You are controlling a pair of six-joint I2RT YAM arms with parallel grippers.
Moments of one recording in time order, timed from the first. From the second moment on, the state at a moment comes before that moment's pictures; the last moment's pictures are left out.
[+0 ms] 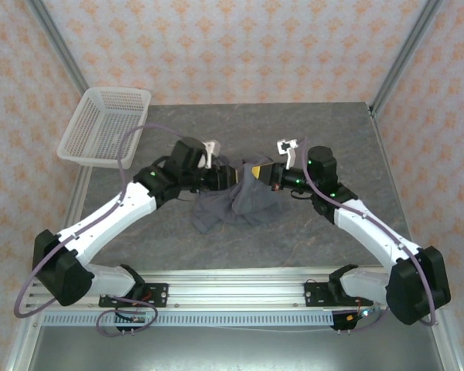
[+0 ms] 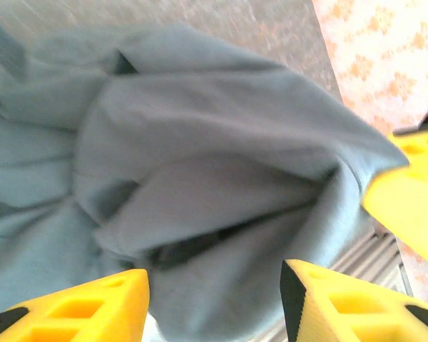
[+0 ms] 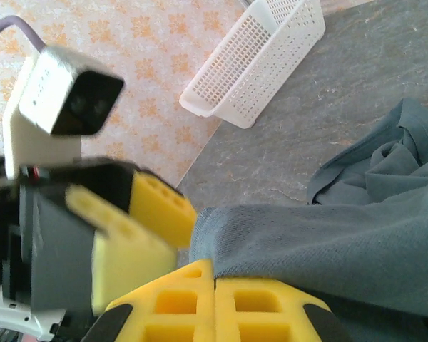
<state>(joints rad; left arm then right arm) -0.63 1.35 1.14 -0.51 0.25 -0.68 0.41 1.17 0.76 0.13 -0.73 0.58</state>
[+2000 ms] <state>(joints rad) -0.51 1.47 1.20 -0.25 0.58 -0.70 0.61 1.03 0.69 -0.11 -0.24 0.40</state>
